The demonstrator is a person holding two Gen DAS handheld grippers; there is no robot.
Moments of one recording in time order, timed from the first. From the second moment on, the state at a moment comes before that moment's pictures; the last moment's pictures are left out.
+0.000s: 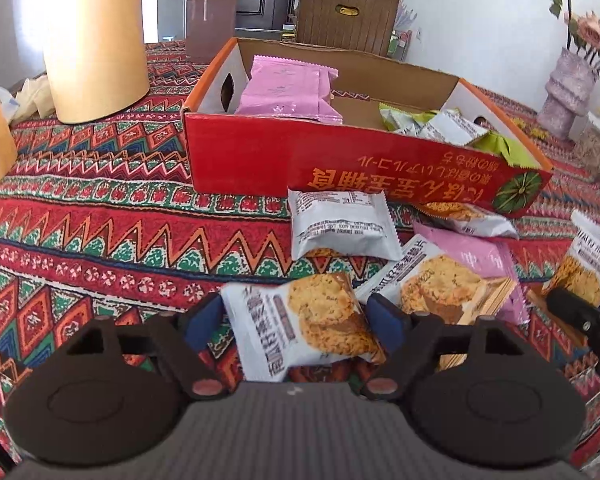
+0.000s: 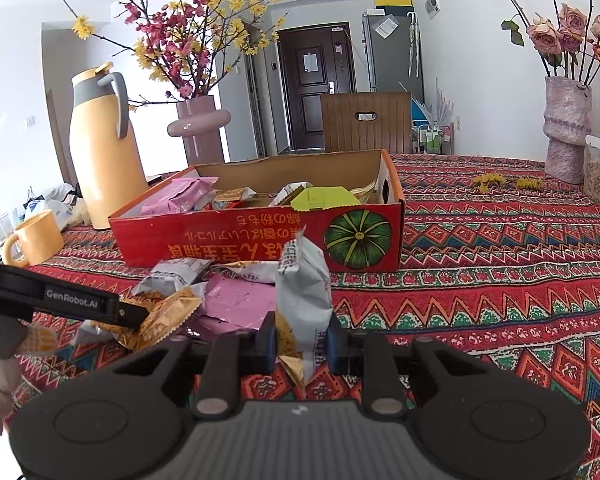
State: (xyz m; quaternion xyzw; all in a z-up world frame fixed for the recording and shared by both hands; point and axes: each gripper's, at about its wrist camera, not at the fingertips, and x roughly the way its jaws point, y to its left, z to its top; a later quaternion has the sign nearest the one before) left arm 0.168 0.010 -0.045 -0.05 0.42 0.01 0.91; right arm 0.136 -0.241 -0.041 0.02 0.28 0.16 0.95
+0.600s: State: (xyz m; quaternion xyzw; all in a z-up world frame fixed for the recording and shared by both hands) left arm 0.159 0.007 -0.042 -0.03 0.41 -0.01 0.91; right arm 0.130 -0.241 -0.040 0.03 0.27 0.16 0.95
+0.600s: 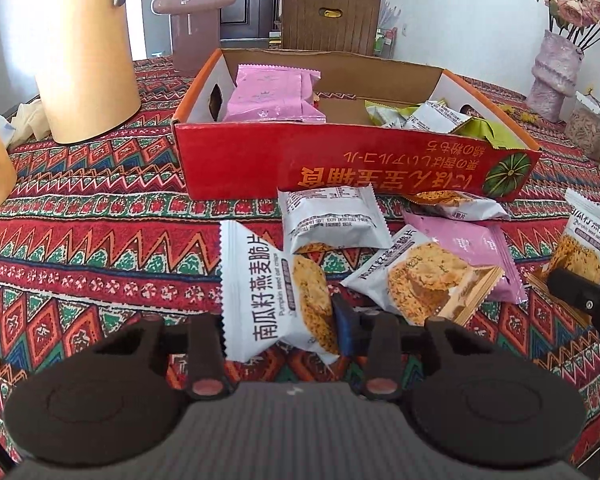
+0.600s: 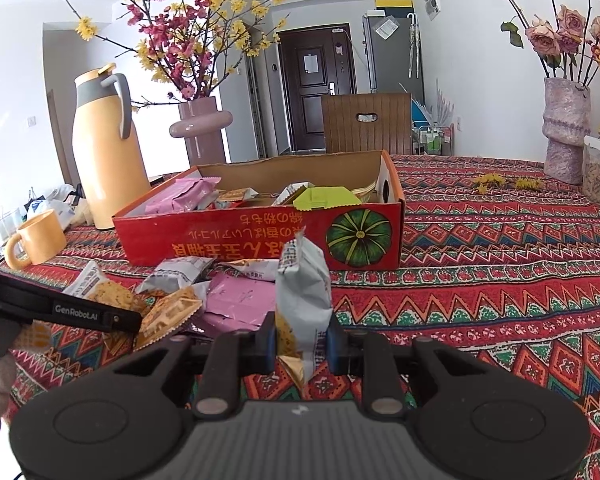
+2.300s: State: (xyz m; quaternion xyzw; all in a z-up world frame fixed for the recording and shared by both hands) left arm 0.218 -0.037 0.060 0.00 0.26 -0.07 0.96; right arm 0.248 -0.227 0.035 -0.01 0.18 0.13 0.98
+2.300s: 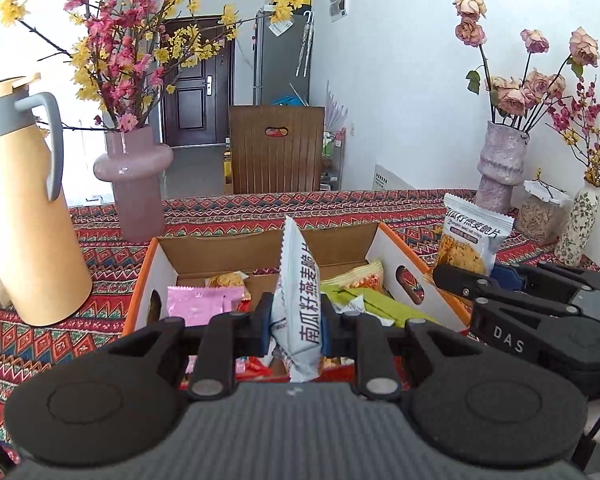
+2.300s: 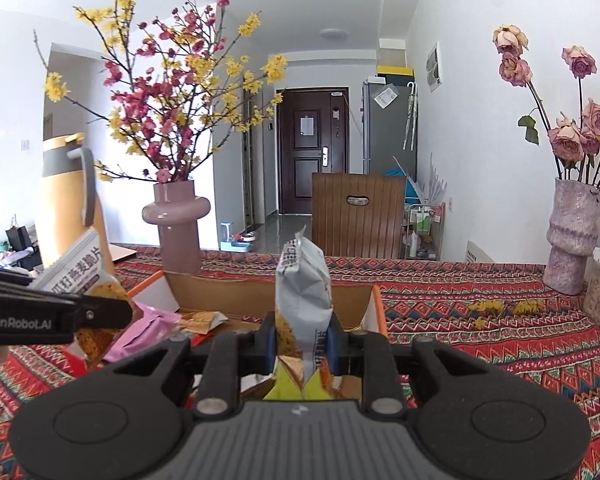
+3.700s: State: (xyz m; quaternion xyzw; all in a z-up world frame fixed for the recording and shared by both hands) left arm 0.247 -0.016 0.044 -0.03 0.22 0.00 0.97; right arm 0.263 -0.232 0.017 0.01 0.20 0.10 0.97
